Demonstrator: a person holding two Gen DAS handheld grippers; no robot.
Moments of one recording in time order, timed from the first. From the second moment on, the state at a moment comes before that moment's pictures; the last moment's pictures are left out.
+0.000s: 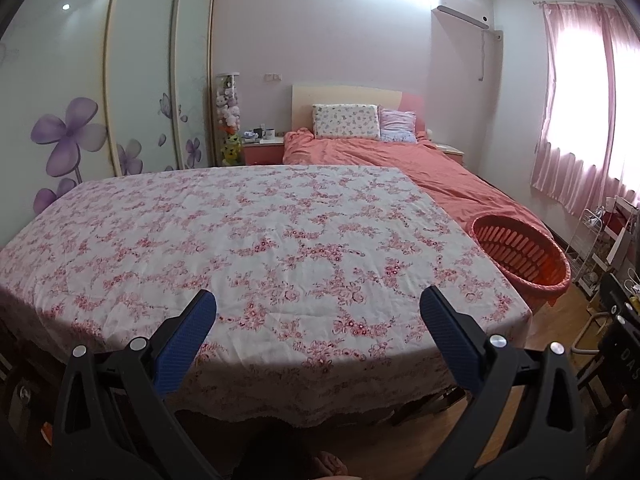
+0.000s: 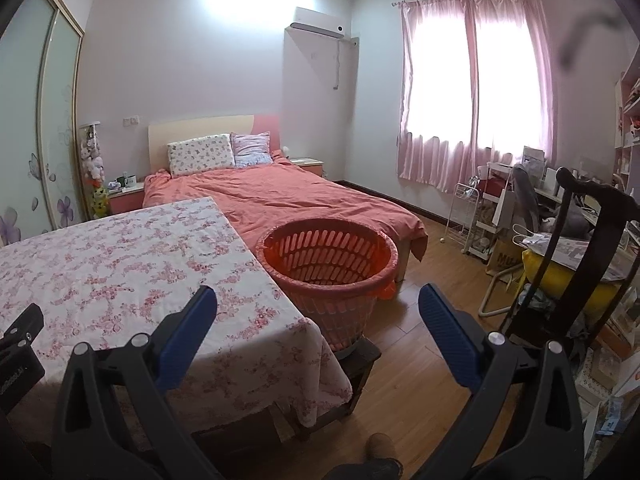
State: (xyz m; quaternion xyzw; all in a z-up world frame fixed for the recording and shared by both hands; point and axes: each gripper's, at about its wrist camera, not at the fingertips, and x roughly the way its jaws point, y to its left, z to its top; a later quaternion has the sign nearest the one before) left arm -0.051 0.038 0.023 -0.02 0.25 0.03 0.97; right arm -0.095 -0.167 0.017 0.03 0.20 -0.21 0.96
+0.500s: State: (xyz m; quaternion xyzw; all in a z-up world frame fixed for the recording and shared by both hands) left arm -0.052 0.039 0.014 -0.02 0.26 0.04 0.96; right arm -0.090 -0.161 0.005 0.01 0.21 -0.23 0.95
